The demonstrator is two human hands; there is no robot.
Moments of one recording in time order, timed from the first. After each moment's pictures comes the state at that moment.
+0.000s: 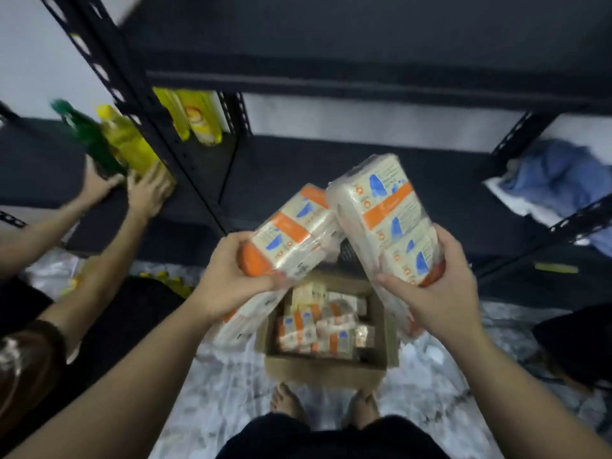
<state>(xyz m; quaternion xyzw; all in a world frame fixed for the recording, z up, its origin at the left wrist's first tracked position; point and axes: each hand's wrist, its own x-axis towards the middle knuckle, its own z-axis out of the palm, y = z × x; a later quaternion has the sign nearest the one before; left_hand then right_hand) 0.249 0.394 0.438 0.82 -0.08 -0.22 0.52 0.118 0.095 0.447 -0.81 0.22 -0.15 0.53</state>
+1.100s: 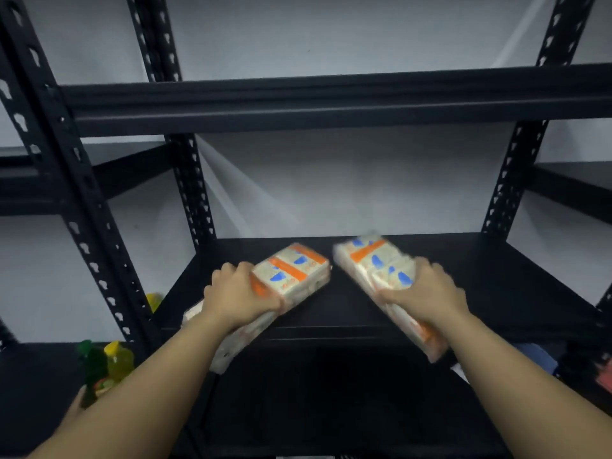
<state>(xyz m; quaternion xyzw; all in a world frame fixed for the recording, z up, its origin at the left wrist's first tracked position) 0.453 0.278 0.702 0.97 -0.16 0.04 0.18 0.304 -0.023 0.706 -0.92 0.32 -0.12 0.20</state>
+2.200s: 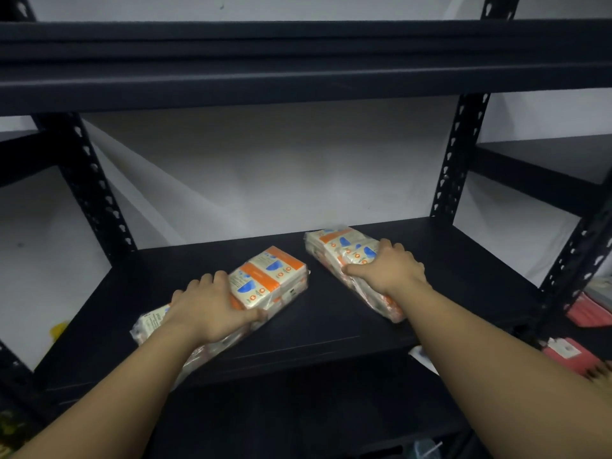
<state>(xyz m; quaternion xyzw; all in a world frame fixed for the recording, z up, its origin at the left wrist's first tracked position) 0.503 0.195 0.674 0.97 -0.26 0.00 0.03 0.370 -0.111 0.685 -0.91 0.39 -0.08 0.14</state>
